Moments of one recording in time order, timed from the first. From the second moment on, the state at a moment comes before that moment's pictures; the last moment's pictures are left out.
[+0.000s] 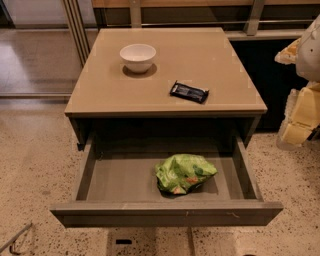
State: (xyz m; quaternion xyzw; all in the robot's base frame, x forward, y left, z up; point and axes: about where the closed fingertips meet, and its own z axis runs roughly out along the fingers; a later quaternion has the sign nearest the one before) arm 0.438 -0.217 0.976 -0.60 0.78 -0.03 0.16
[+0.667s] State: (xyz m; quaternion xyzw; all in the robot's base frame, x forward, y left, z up) arm 0.438 -0.217 0.976 -0.60 0.78 -0.03 0.16
